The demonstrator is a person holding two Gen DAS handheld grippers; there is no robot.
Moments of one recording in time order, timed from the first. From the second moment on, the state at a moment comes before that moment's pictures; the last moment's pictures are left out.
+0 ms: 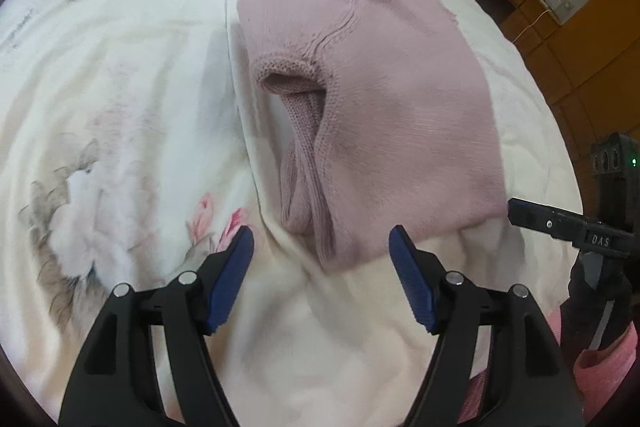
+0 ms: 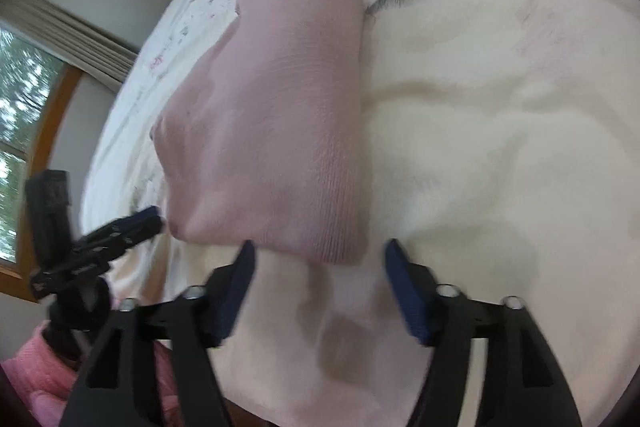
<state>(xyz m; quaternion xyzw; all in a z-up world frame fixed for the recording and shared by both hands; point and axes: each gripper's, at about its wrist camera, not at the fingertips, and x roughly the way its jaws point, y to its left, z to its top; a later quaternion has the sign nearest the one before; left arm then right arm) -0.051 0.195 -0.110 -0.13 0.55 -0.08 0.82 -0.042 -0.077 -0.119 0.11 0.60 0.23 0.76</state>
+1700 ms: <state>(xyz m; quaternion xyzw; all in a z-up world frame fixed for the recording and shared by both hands) -0.153 0.165 0.036 -0.06 0.46 0.05 0.88 -0.138 -0.040 0.049 -0.05 0.50 0.09 0.86</state>
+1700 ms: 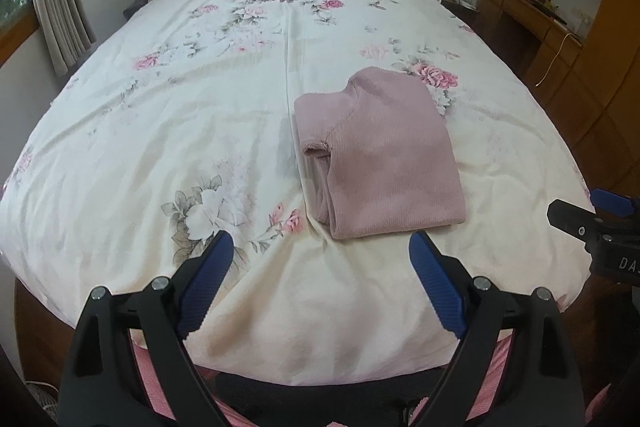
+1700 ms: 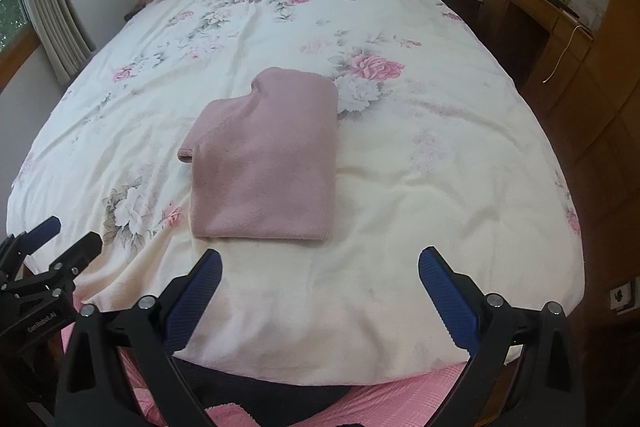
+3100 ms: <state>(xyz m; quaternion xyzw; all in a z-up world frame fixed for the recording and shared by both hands) -0.152 0.150 0.029 -0.03 0.47 0.04 0.88 -0.135 -0.045 0.037 -0.04 0.52 0.07 0.85</state>
